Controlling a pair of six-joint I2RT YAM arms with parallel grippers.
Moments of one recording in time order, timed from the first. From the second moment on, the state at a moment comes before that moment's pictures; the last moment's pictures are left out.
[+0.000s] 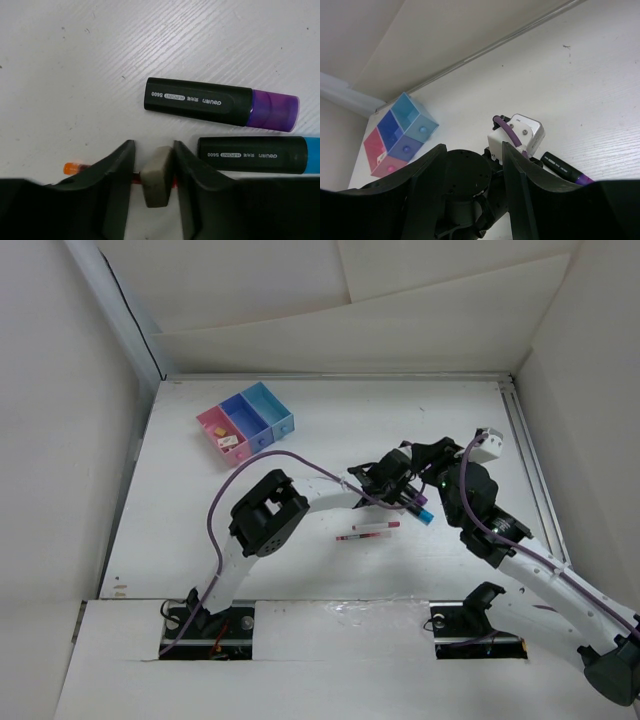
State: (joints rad) left arm -0.98 2.21 1.58 -0.14 -0.22 -0.17; right arm 0.65 0.84 0.71 0.00 0.61 0.66
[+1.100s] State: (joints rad) left arm -0.29 1.63 1.11 0.02 -0.33 -0.70; right arm 0.65 0.85 0.71 0.00 0.57 0.66
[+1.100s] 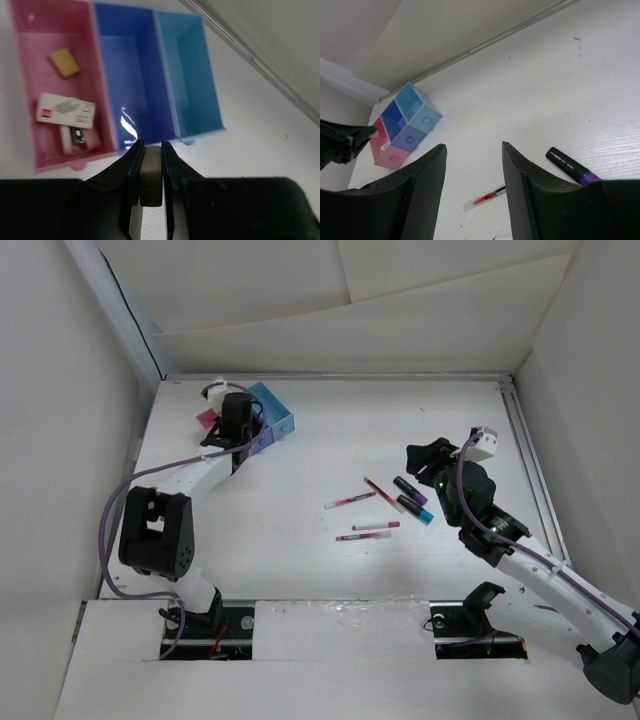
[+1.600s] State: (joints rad) left arm -0.17 1.64 1.08 -0.05 -0.57 -0.83; right arm 0.65 0.86 0.71 0.00 0.53 0.65
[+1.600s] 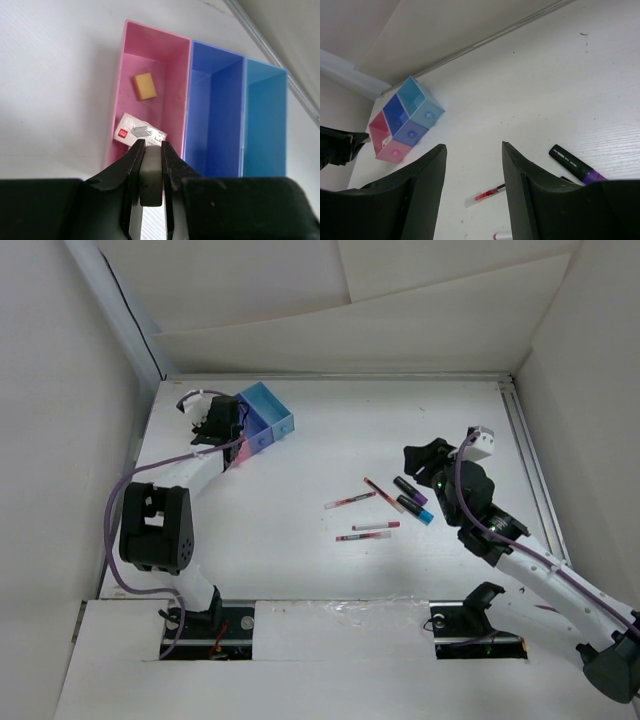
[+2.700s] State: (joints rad) left arm -0.37 1.39 0.94 0.02 -0.60 -0.76; right arm 0.65 0.87 0.71 0.00 0.53 0.64
